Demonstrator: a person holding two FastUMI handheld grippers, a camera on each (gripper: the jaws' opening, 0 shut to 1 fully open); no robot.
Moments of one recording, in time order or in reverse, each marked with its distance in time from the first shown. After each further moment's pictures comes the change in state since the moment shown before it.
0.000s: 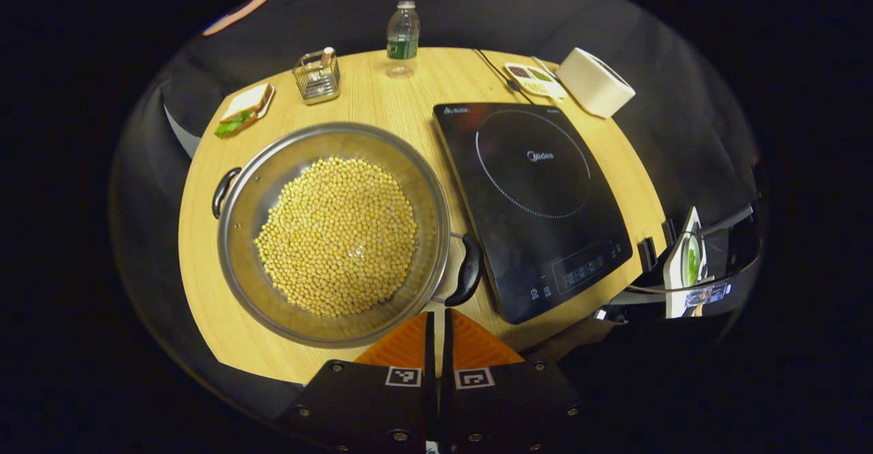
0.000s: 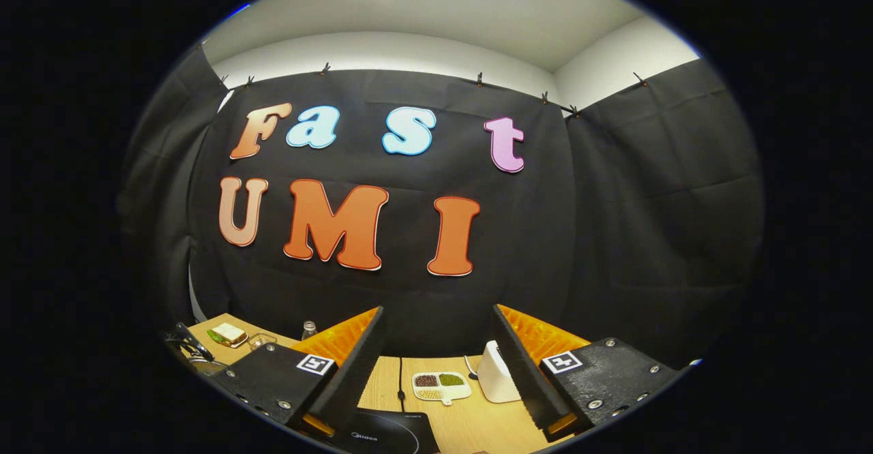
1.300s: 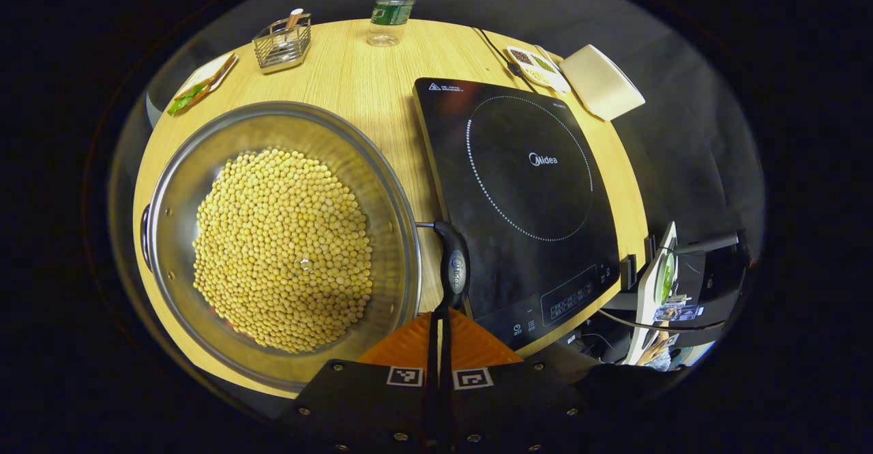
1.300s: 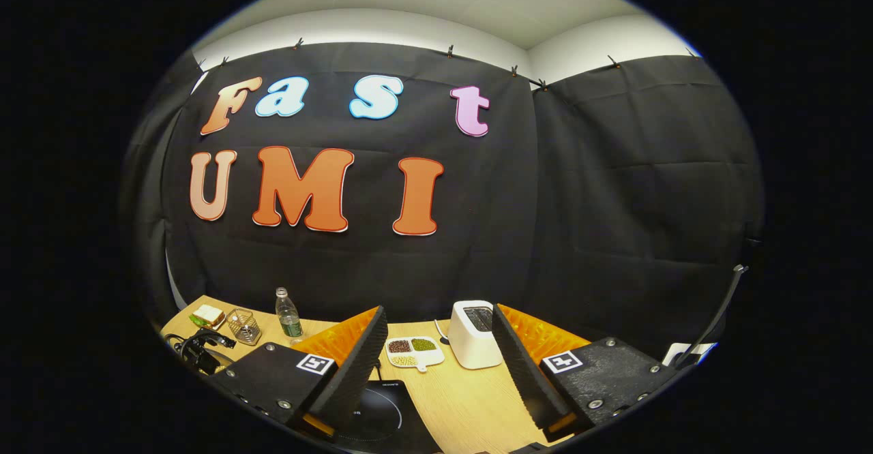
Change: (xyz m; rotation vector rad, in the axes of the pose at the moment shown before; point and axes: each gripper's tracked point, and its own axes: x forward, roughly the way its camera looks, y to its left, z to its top) left arm 0.060 -0.011 0.042 -0.082 0.061 -0.149; right arm -0.043 -0.031 -0.045 0.002 0.155 -0.152
